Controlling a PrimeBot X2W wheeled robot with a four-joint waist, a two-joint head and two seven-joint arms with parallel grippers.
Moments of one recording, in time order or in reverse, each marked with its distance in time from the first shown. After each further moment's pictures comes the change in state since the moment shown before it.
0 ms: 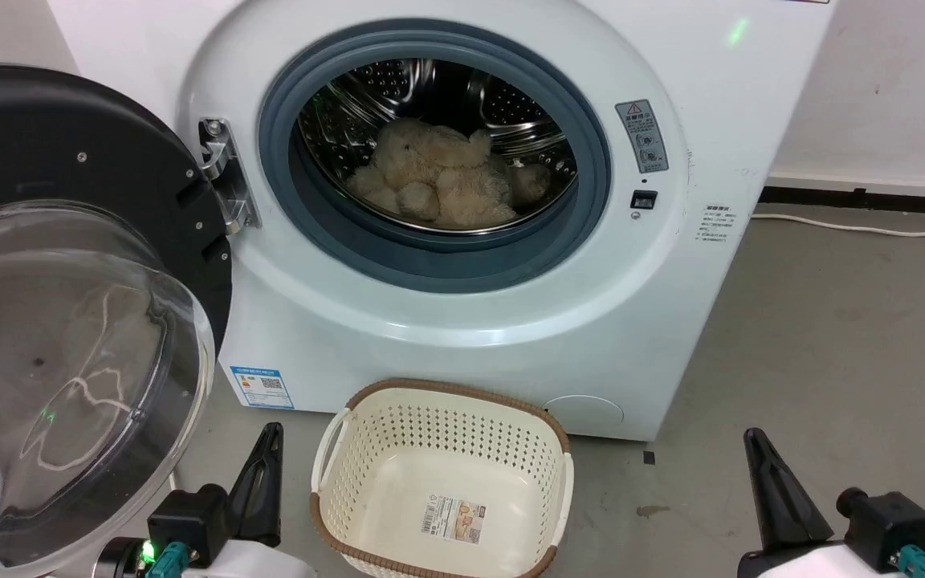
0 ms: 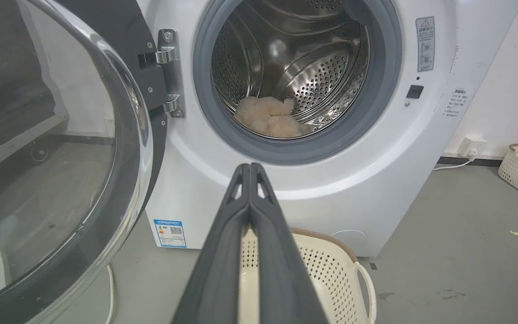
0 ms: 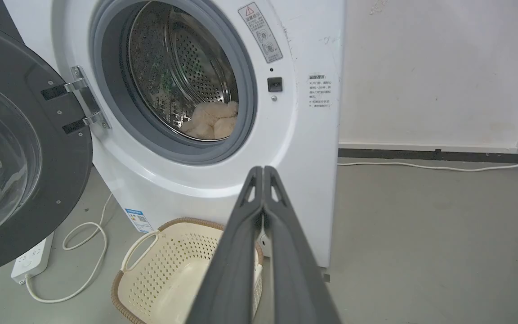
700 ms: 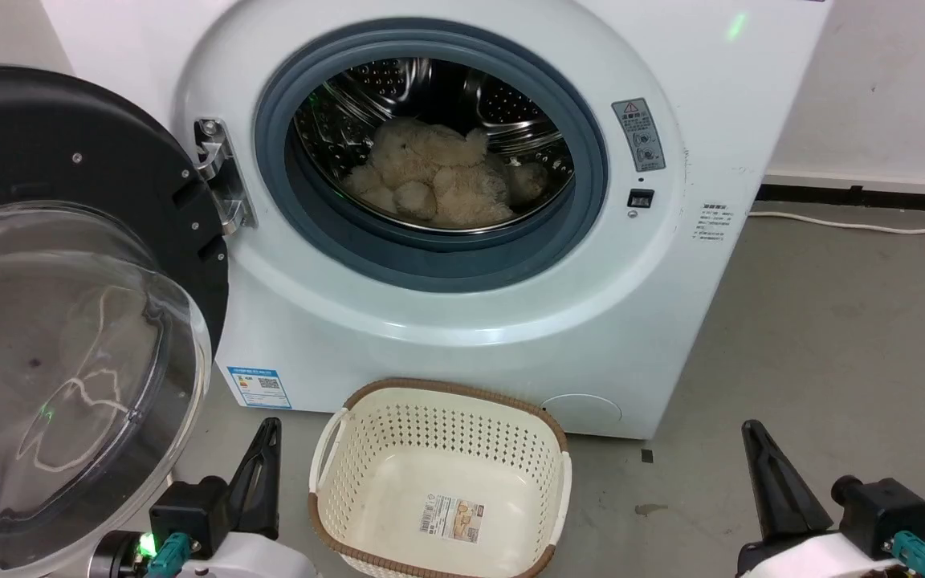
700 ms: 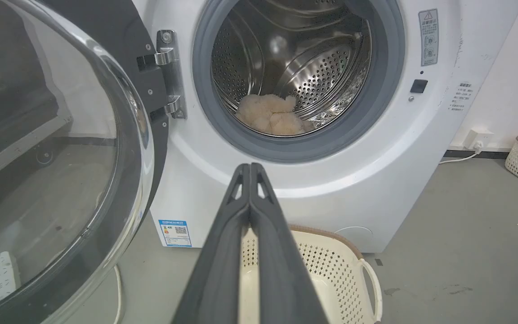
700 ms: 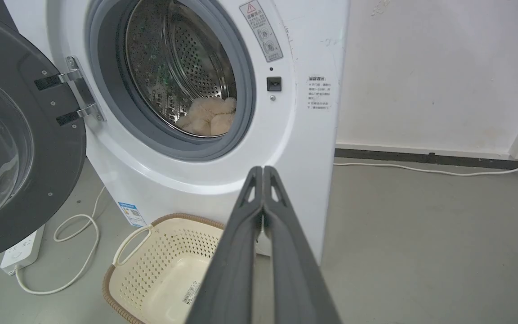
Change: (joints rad) left arm -0.004 -0.010 0.018 -0.020 0.037 0.005 0.040; right arm -0.015 0.000 -0.004 -0.018 -0.038 0.000 0.044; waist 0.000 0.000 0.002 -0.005
